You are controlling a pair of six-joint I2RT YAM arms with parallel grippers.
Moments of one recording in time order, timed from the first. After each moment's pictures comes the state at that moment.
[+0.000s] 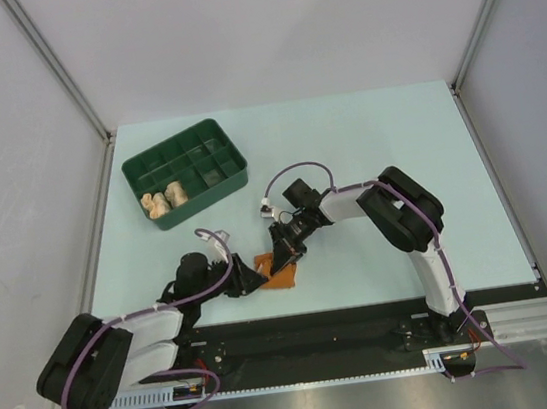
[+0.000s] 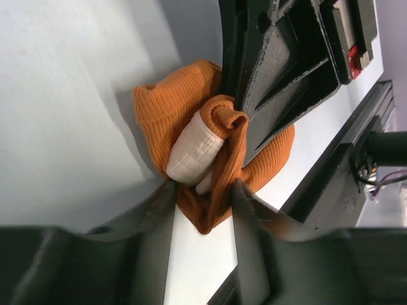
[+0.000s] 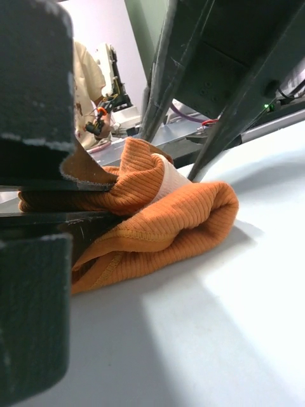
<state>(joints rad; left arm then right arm) -0.49 1.13 0.06 0.56 0.46 -0.65 0.71 2.14 1.21 -0.18 -1.03 0.40</state>
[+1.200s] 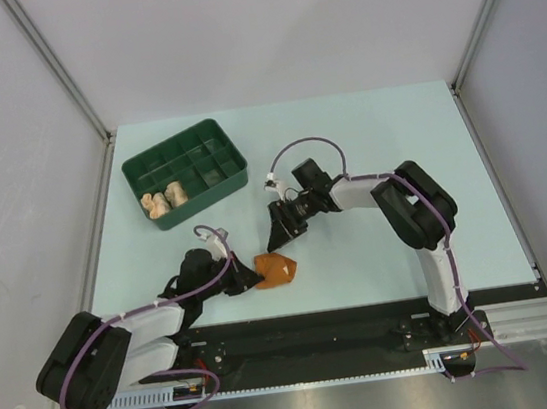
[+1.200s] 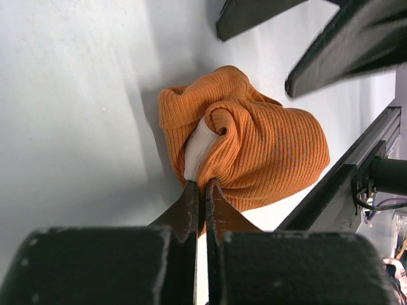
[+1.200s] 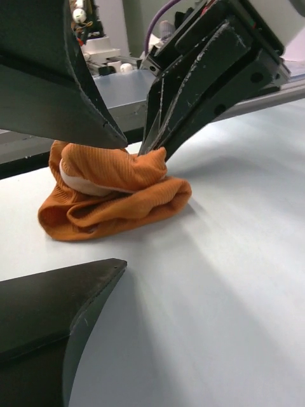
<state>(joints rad) -0.50 1.14 0.10 0.44 0.36 -0.73 0.62 2.08 1.24 -0.08 -0.95 0.26</state>
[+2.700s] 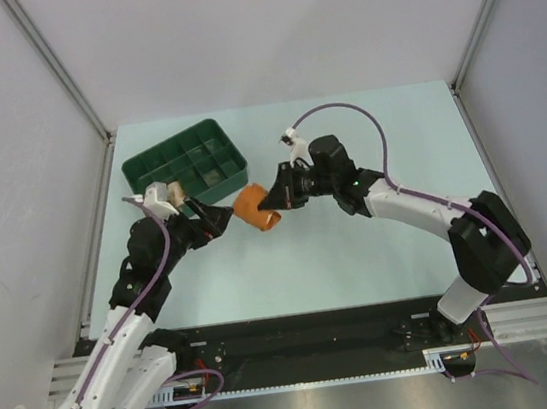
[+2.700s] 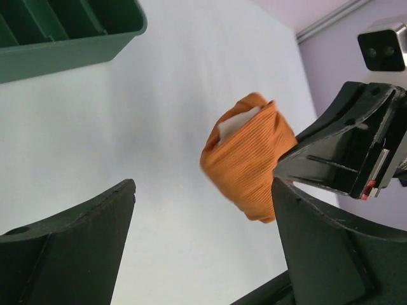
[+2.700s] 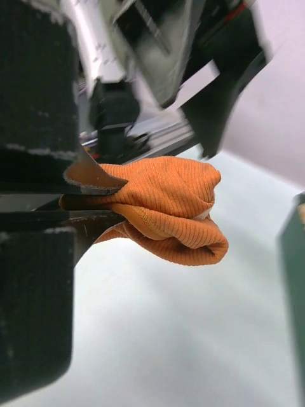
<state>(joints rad) -0.32 0.71 0.57 -0.15 0.14 -0.71 0.68 1.62 1.12 0.07 -0.56 0.65</state>
